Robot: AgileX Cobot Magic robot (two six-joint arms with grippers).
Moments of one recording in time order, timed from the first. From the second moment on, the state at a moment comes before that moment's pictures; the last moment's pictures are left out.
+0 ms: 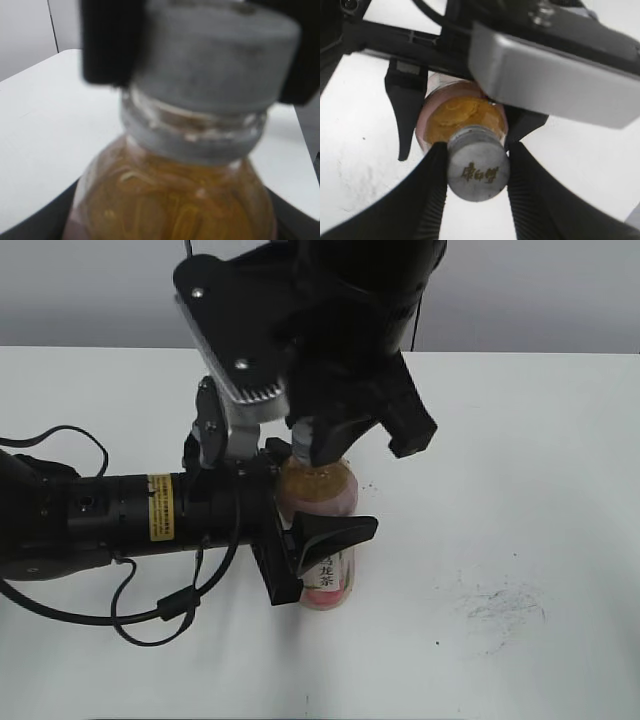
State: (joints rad) left arm -0.51 1.93 -0.69 0.92 -1.08 -0.34; right arm 0.81 1.82 -1.67 0.07 1.22 -1.42
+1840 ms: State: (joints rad) left arm -0.51 1.93 -0.69 0.92 -1.08 -0.34; right arm 0.67 1.79 -1.68 -0.06 1.22 -1.39
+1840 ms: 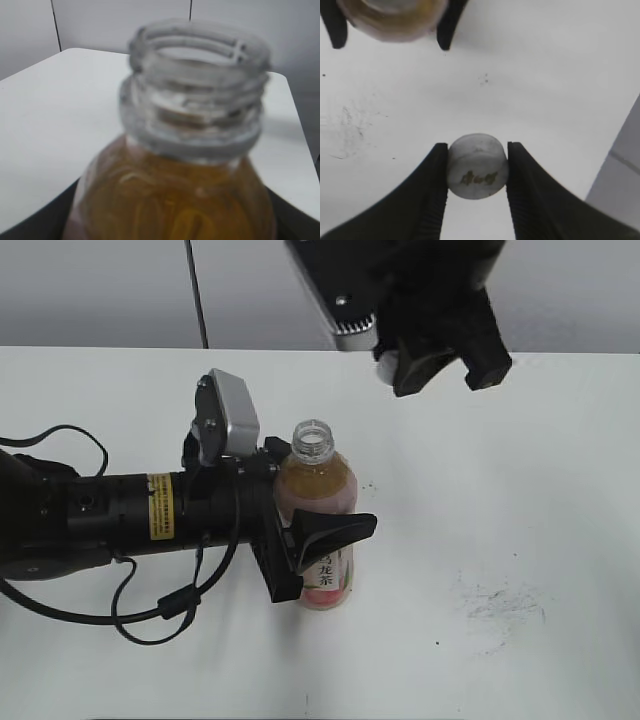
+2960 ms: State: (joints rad) left arm -0.51 1.93 -0.69 0.82 -1.07 -0.36; right arm 0.34 1.95 -1.10 0.01 0.88 -0.34
